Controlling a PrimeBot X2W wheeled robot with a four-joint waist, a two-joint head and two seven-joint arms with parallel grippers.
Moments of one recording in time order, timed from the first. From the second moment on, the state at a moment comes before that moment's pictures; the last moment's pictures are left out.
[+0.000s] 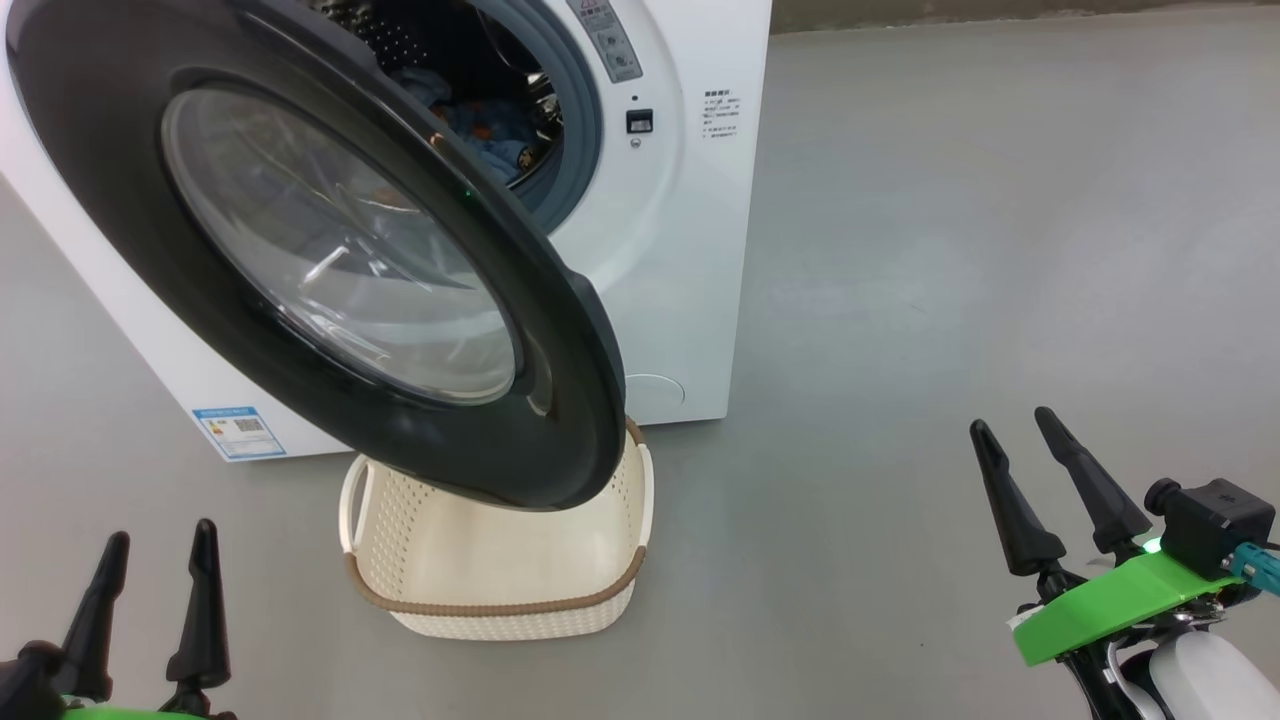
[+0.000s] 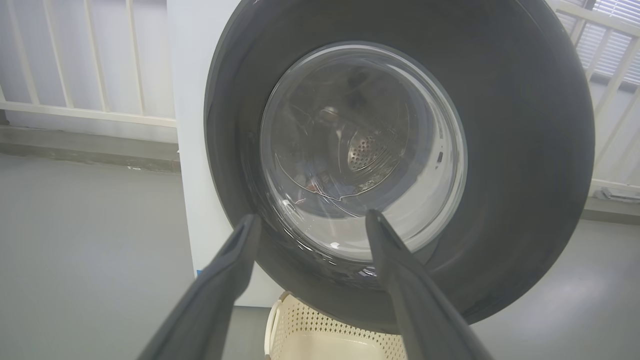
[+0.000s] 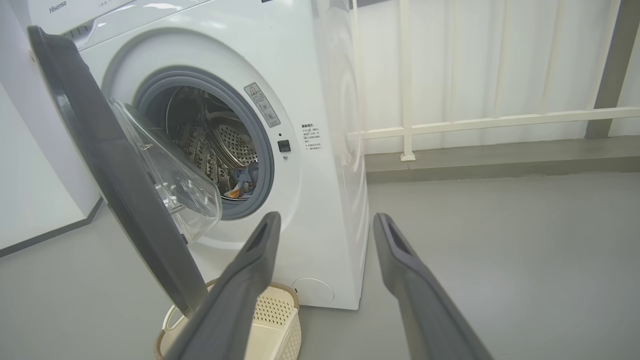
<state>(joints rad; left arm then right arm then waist) -0.04 0.29 0.00 0.22 -0.52 -0.13 -0.25 -0.15 -0.31 0.25 0.23 0.55 0.12 -0.25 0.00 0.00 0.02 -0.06</state>
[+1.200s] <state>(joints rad) -0.04 0.24 -0.06 0.22 -0.52 -0.13 -0.26 -0.45 -0.39 0.78 0.24 0.63 0.13 -0.25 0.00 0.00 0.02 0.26</state>
